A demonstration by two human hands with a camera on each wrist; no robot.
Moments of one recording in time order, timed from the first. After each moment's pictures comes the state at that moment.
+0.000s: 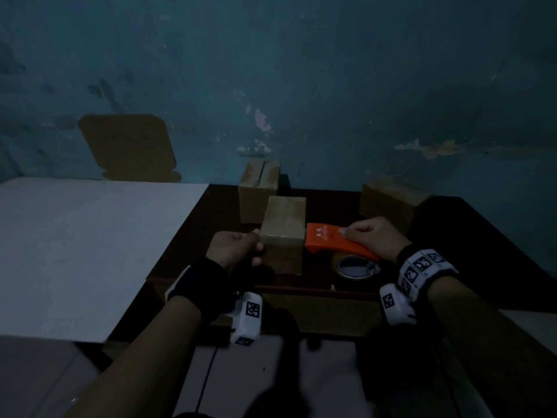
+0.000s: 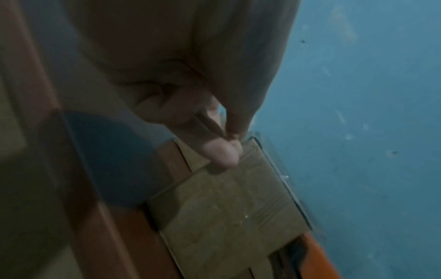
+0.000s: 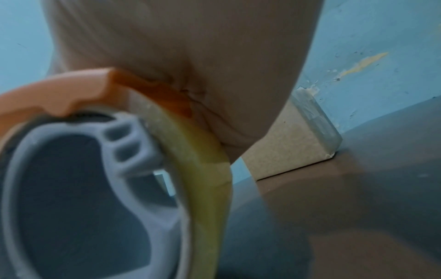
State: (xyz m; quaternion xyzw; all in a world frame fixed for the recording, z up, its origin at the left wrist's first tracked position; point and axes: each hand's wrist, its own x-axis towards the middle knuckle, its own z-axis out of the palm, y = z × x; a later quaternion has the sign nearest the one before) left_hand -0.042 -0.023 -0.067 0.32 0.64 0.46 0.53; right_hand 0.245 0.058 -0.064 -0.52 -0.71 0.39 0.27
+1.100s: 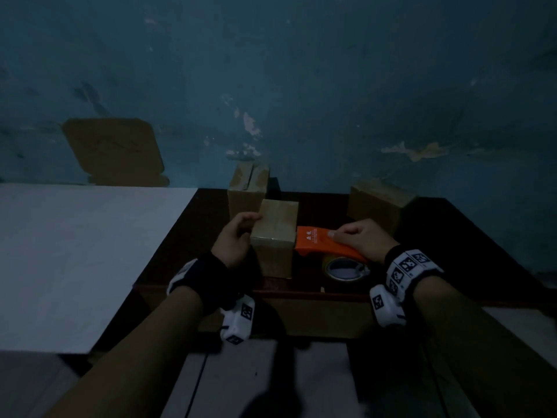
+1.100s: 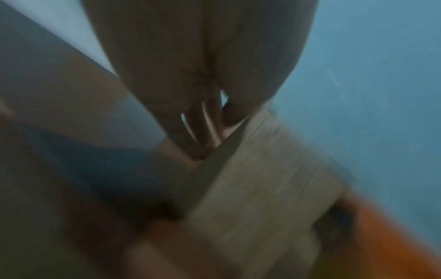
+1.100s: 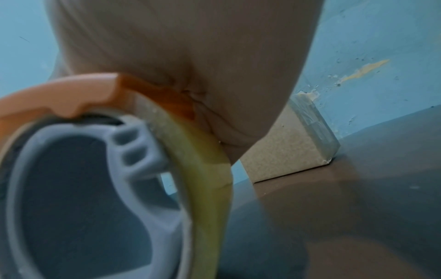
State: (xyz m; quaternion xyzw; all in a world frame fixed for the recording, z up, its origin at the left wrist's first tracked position) left_hand -0.040 0.009 -0.077 0.57 0.54 0.48 0.40; right_hand 0.248 0.060 -0.064 -0.52 -0.72 0.38 0.28
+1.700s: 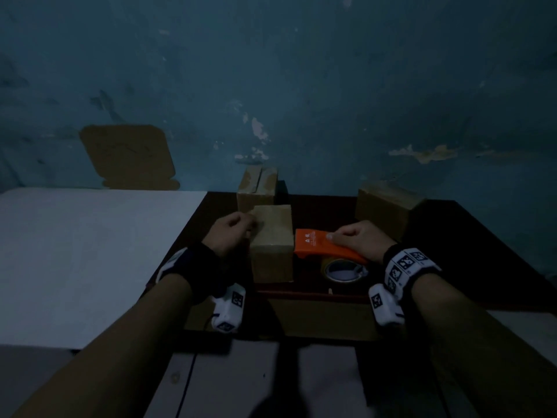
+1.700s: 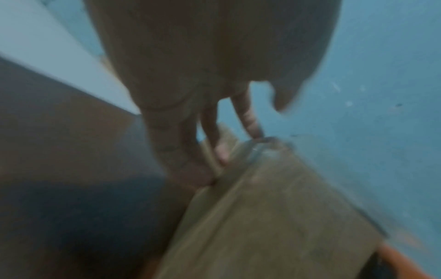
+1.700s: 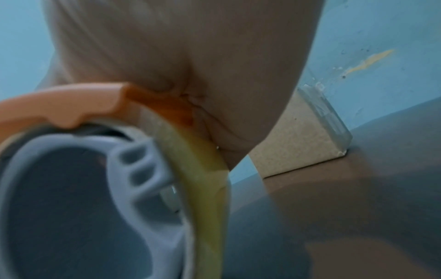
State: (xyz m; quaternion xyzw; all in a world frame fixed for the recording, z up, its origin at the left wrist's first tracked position) left_hand -0.058 0.002 -0.049 0.50 0.59 0.44 0.45; right_hand 0.232 0.053 -0.055 -0.51 -0.72 0.40 0.24
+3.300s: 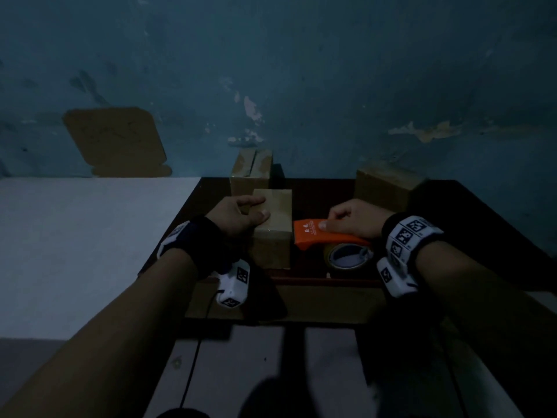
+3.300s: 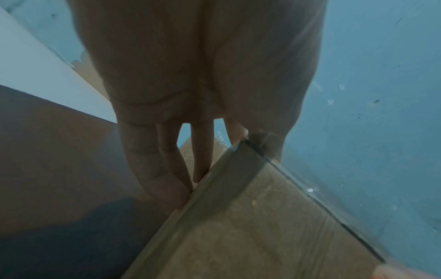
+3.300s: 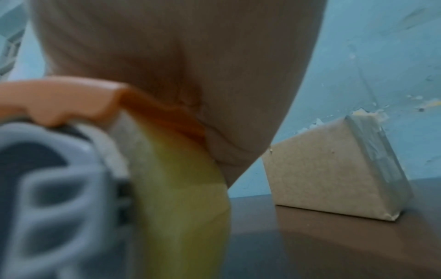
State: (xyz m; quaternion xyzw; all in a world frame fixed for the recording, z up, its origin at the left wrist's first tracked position) left_hand -0.055 0.027 -0.053 0.57 0.62 0.33 0.42; right_hand 0.232 0.072 -0.047 -0.49 -0.80 0.34 0.11
